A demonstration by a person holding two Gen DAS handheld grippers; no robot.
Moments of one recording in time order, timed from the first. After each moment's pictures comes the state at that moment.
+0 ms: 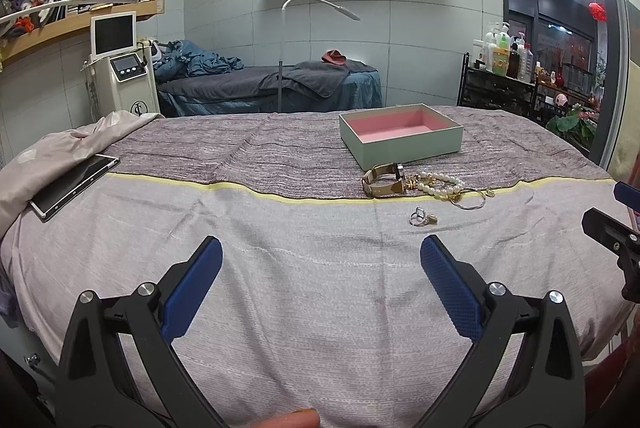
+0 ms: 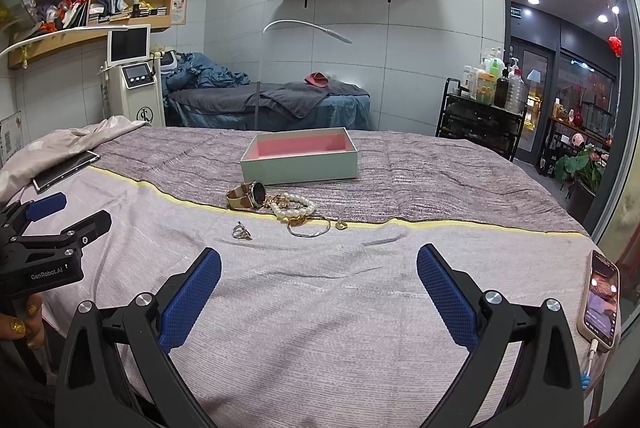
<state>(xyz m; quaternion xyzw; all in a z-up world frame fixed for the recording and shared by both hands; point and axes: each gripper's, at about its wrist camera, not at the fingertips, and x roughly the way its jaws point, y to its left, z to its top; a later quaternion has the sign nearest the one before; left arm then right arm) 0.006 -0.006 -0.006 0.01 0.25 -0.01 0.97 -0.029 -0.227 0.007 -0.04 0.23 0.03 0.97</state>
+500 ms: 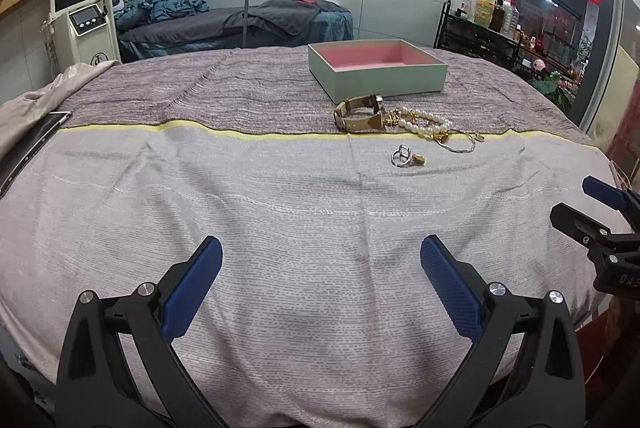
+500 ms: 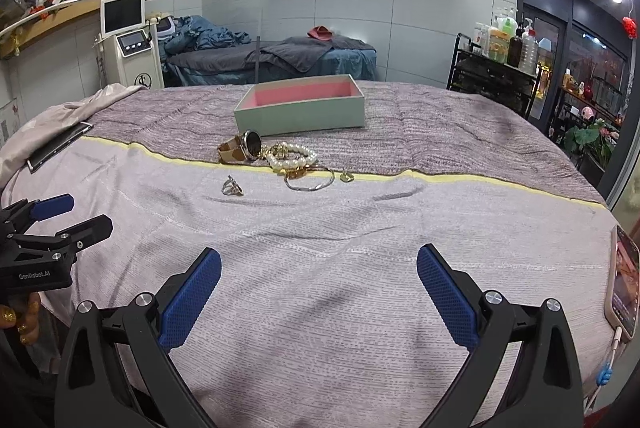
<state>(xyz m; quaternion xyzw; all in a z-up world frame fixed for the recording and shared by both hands) 0.046 -0.013 -0.046 0.00 0.36 -0.08 0.93 0.008 -0.233 -0.029 -0.03 0.32 0.04 0.94</state>
